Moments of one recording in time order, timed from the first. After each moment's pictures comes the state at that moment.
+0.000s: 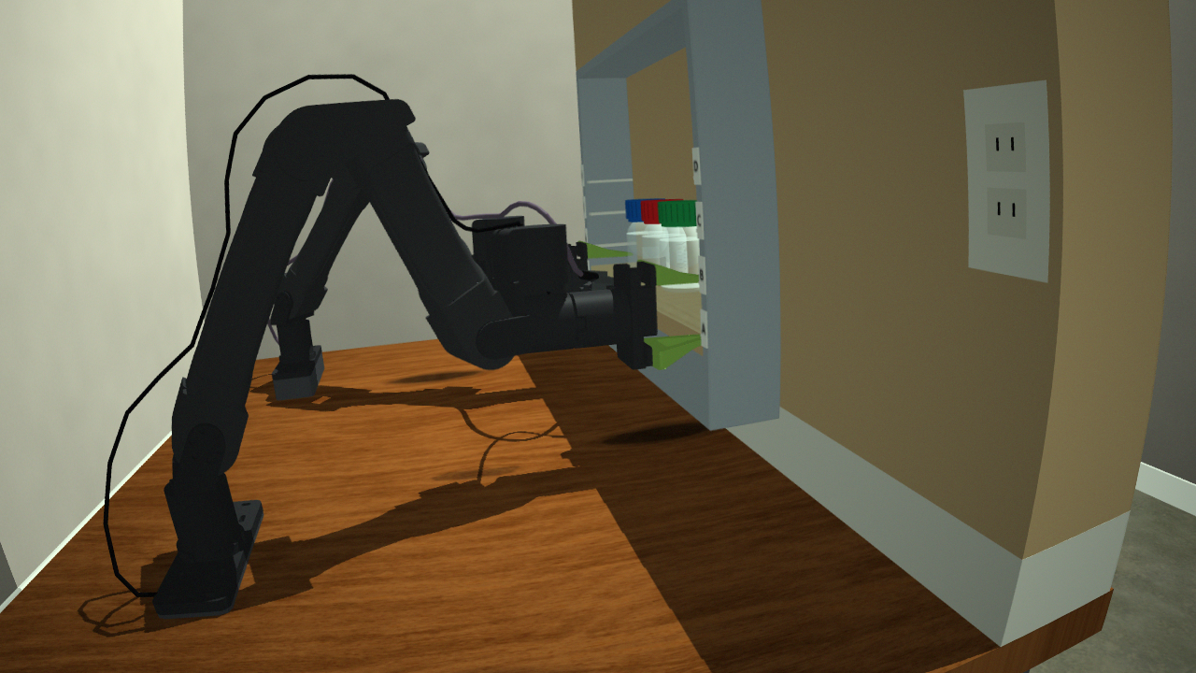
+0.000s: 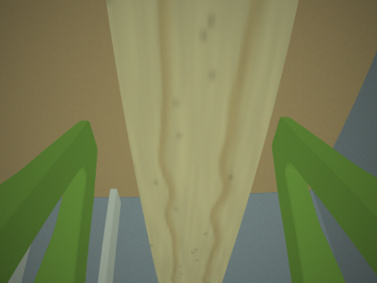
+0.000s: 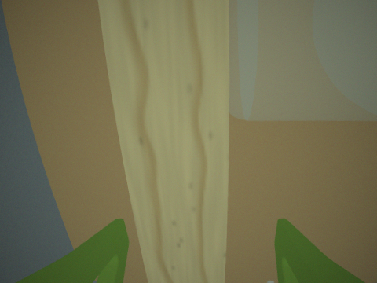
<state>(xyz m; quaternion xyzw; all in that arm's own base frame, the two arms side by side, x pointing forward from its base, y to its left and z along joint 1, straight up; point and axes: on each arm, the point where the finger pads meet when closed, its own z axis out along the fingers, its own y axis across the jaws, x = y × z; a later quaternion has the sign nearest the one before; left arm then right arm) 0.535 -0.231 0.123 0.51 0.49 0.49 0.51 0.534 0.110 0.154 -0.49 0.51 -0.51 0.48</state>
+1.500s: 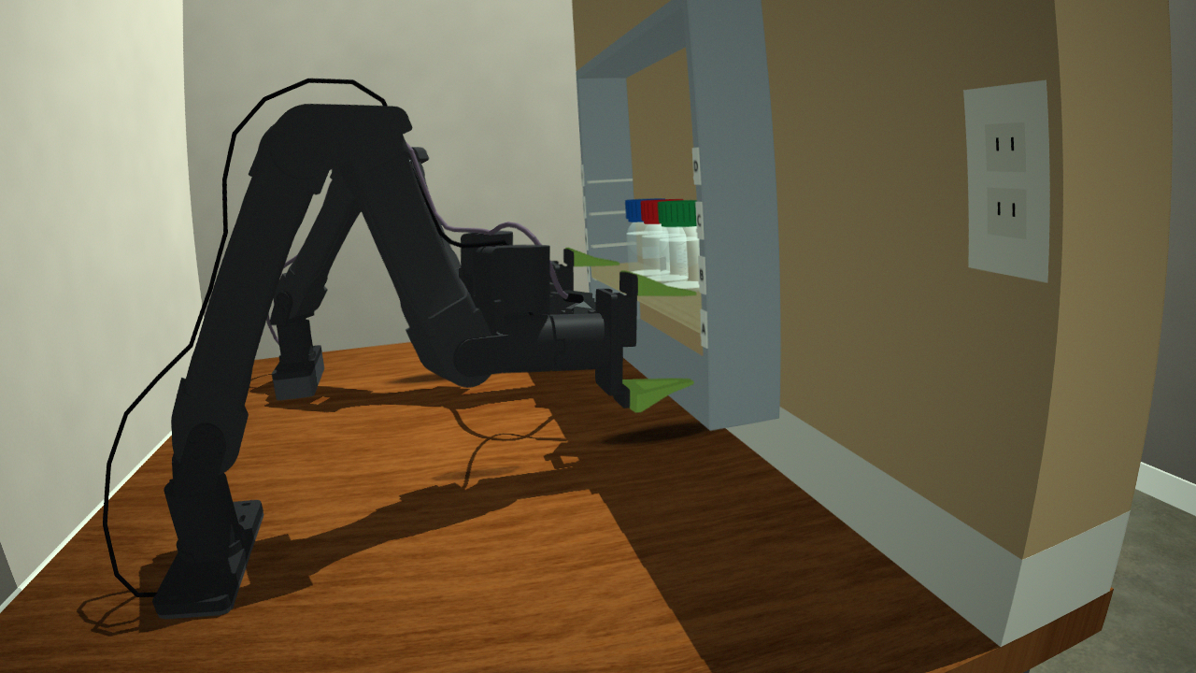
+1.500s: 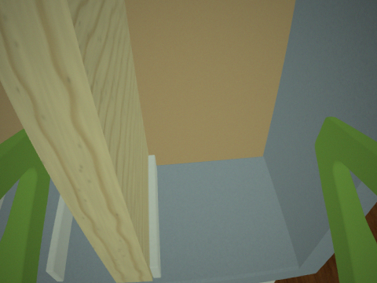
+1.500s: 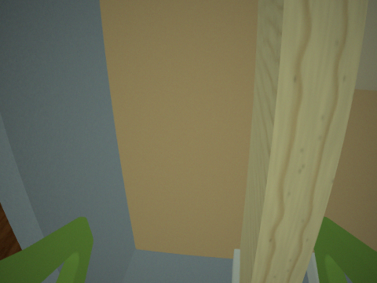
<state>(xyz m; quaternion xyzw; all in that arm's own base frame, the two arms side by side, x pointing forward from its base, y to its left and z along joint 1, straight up) 0.514 -0.225 0.094 0.53 0.50 0.48 0.49 0.509 0.107 0.125 -0.52 0.52 -0.50 0.46</state>
